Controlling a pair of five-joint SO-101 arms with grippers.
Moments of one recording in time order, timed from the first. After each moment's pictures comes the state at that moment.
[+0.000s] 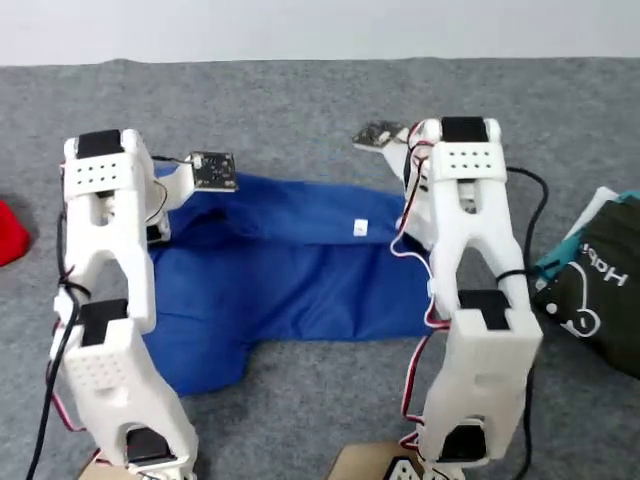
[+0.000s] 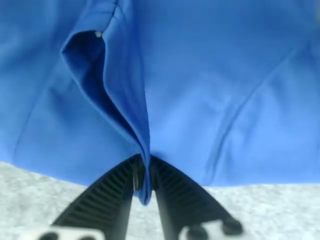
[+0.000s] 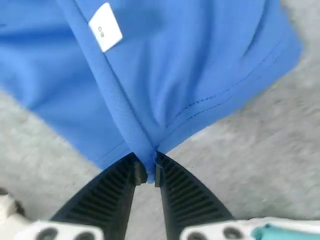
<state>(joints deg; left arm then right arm) -13.9 24.0 -15.9 98.9 -78.0 -4.4 26.3 -23.2 100.4 46.1</state>
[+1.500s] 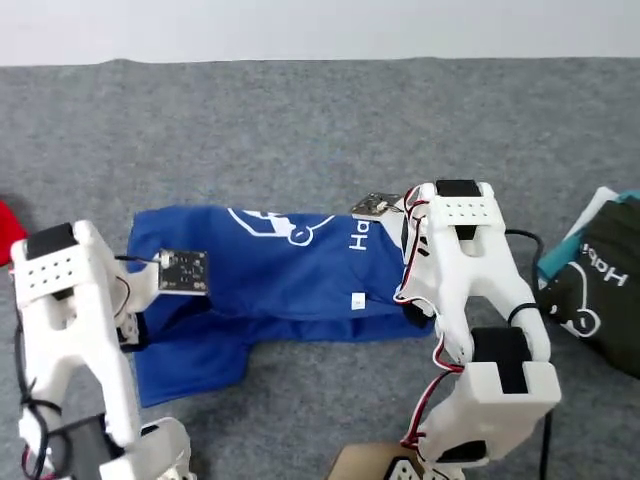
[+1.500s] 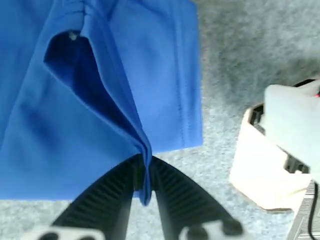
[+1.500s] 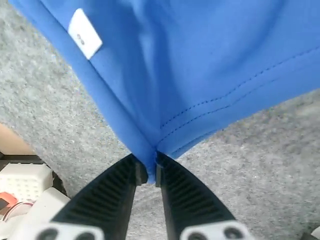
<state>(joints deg) -24.4 -15.3 32.8 98.9 -92.7 -4.7 10.6 13.5 89.8 46.1</state>
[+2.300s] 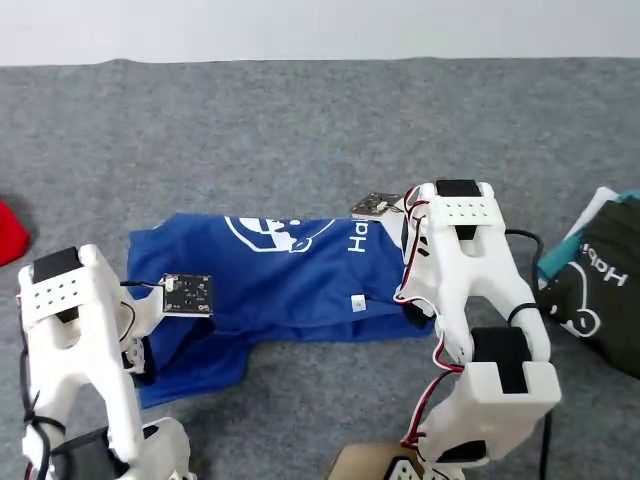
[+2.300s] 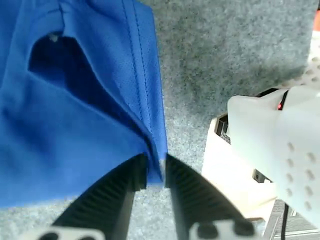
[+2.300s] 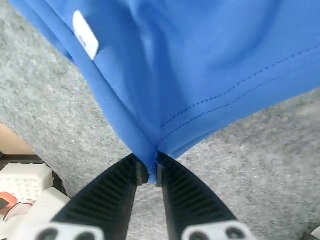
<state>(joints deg) -25.8 -18.7 41.3 98.9 -93.1 -4.7 10.6 13.5 89.8 46.0</state>
